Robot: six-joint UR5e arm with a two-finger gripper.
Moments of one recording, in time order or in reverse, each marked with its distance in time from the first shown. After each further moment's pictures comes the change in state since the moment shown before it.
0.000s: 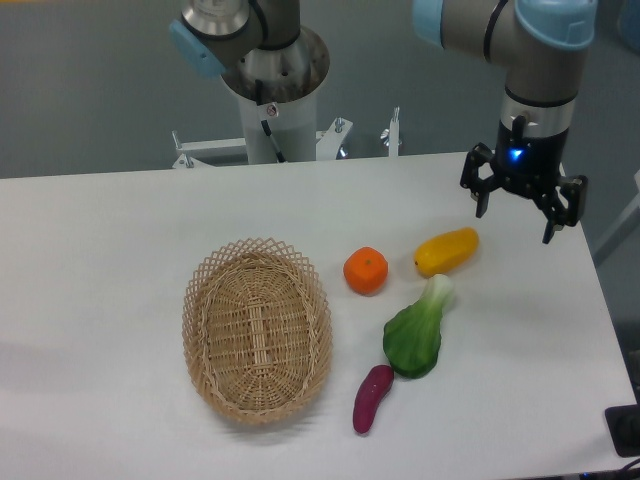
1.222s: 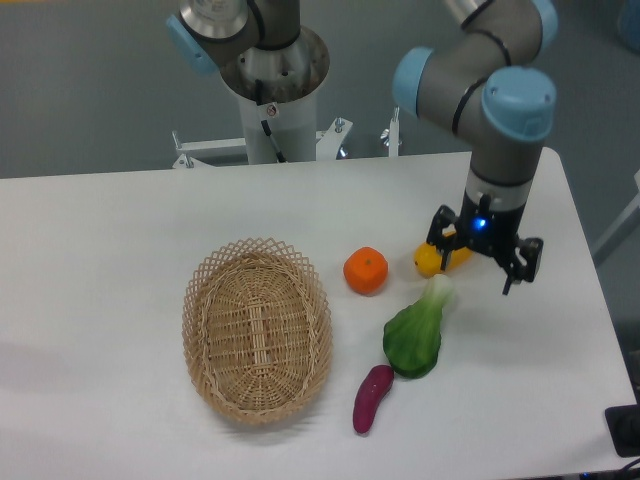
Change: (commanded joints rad) arm -0.087 -0.199 -0.084 0.175 0.032 -0.137
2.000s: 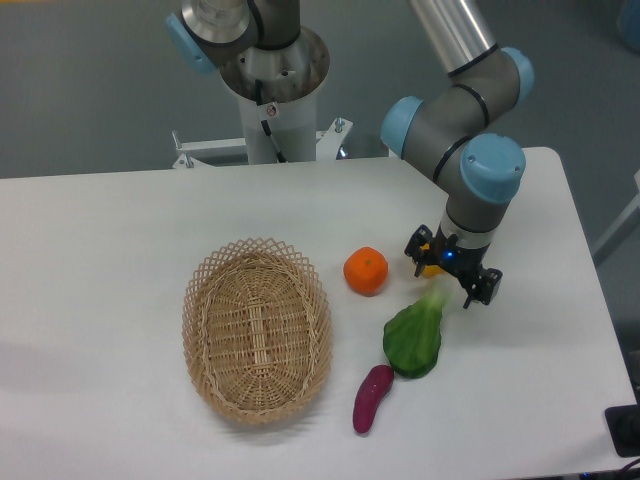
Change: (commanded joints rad) arm -0.002 -0.025 -0.120 0.043 0.028 0.106
